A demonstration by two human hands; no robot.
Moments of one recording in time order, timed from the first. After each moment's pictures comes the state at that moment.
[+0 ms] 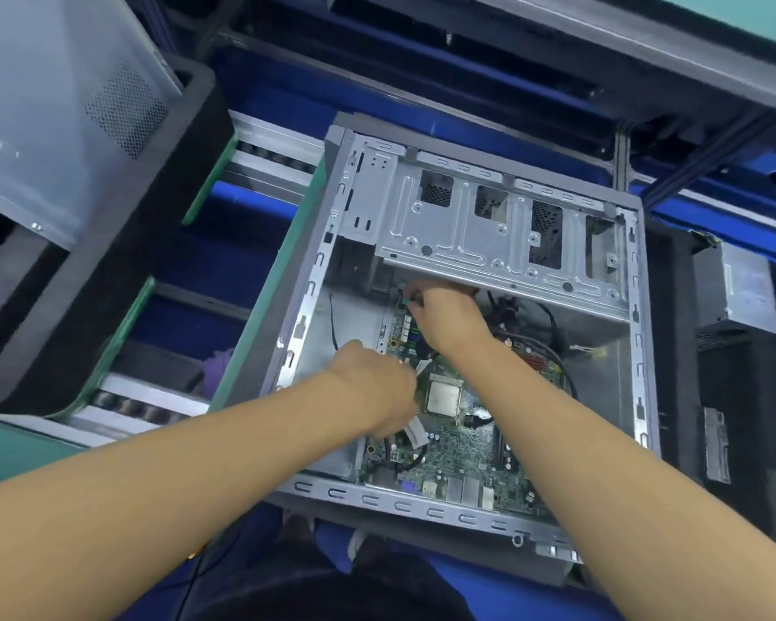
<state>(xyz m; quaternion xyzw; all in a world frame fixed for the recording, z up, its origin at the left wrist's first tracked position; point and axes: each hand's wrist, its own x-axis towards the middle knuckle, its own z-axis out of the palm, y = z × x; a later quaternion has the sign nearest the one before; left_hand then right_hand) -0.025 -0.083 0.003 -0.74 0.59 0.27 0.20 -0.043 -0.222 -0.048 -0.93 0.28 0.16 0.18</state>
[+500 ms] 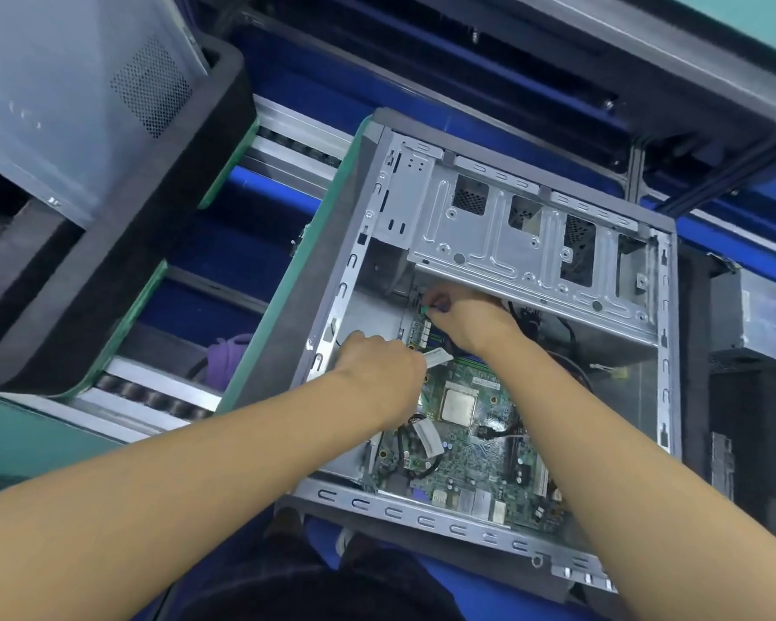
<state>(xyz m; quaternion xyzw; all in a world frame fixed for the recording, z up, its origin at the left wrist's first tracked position) -0.008 -0.075 0.000 -0.82 0.50 0.27 0.08 -0.033 -0.238 -0.043 -0.89 0.29 0.23 0.25</state>
